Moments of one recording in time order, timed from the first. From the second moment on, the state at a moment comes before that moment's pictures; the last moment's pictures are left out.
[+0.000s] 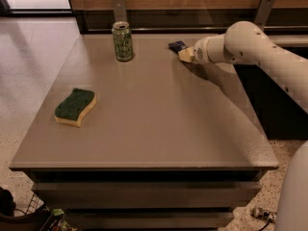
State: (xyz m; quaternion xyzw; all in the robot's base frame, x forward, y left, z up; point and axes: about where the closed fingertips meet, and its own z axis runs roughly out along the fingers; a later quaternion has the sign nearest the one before) arm 0.795 -0.129 0.819 -0.24 0.84 0.17 0.46
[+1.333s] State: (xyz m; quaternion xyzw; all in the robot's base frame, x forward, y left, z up) arm 0.742 -0.111 0.925 -0.36 0.76 0.19 0.51
